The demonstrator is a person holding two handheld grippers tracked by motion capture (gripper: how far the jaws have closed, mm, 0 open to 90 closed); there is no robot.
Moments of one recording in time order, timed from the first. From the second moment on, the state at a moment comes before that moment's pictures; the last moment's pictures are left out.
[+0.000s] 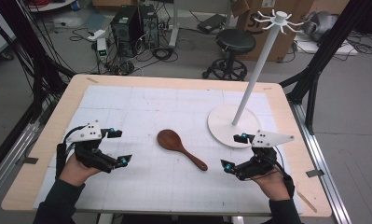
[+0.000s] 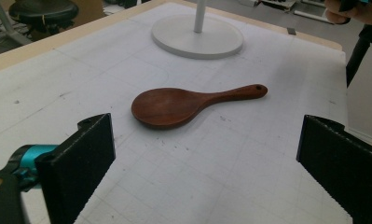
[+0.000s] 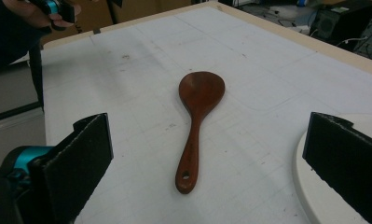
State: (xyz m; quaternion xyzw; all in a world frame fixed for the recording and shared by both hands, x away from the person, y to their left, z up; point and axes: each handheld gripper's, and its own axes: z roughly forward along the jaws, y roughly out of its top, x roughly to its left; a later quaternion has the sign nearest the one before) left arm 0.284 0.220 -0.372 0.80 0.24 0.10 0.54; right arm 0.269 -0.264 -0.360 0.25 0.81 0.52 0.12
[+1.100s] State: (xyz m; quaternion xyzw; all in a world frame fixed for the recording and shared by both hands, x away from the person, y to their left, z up) left arm 0.284 0.222 -0.372 0.80 0.25 0.10 0.54; right arm 0.295 -0.229 -0.377 0.25 0.87 0.41 0.08
